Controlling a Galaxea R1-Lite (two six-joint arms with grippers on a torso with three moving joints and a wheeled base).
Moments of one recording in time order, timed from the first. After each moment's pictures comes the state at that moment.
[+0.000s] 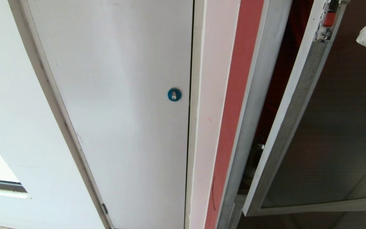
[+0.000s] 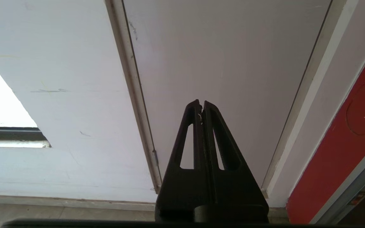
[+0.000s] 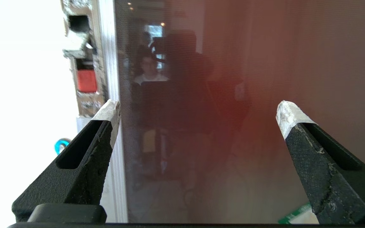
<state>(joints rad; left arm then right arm) 0.00 0.00 0.00 -0.01 -0.02 0.03 0.68 1.08 -0.74 -0.84 -0.65 -0.32</state>
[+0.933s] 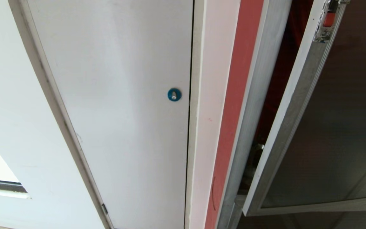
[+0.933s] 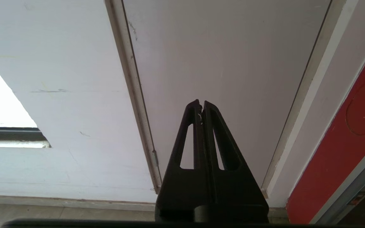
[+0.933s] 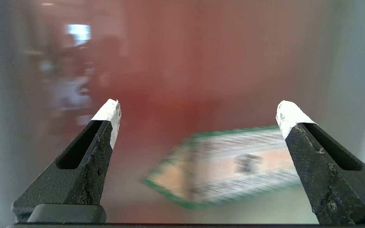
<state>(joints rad) 0.00 0.00 0.00 -0.01 -0.02 0.03 0.37 0.80 -0.67 -0.63 -0.65 -0.32</state>
